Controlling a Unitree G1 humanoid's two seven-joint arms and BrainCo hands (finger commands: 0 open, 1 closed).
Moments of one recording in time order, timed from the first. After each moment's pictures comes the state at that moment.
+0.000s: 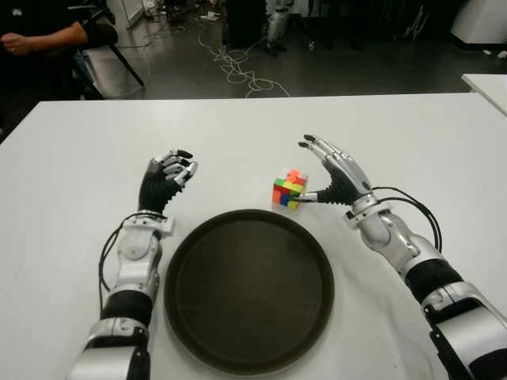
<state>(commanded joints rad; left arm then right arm) -0.40 0.07 0.13 0.78 -0.08 -0.59 -0.14 -0.59 -0.29 0.36 0.87 -0.65 -0.57 -0.40</state>
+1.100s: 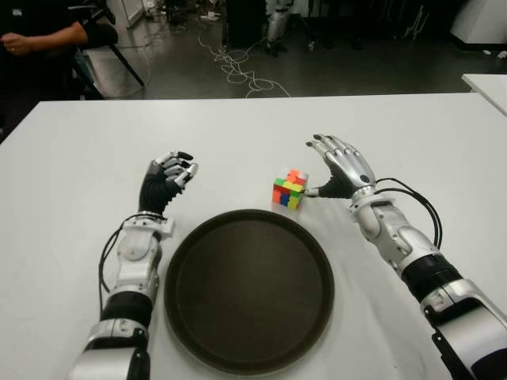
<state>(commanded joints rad) -0.39 0.07 0.13 0.77 -0.09 -0.56 -0.15 -0.55 -0.30 0.43 0.65 -0.78 -0.09 -0.29</state>
